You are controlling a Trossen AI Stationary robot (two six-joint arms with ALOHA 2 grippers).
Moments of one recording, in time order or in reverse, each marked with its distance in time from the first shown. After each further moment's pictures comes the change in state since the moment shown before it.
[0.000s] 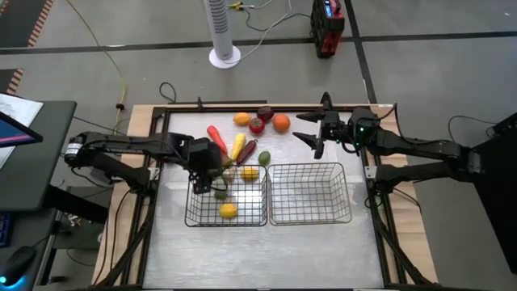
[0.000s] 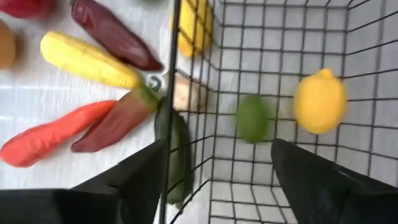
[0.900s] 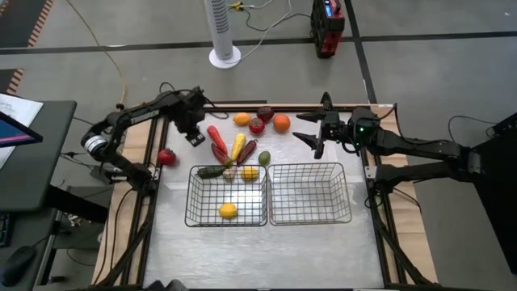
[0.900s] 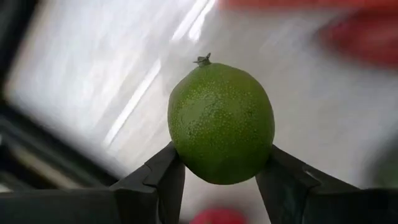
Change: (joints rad) left arm 0.821 0.212 -0.063 -0.006 0.049 0.199; right arm 0.000 0.000 0.000 -0.004 0.000 -0.008
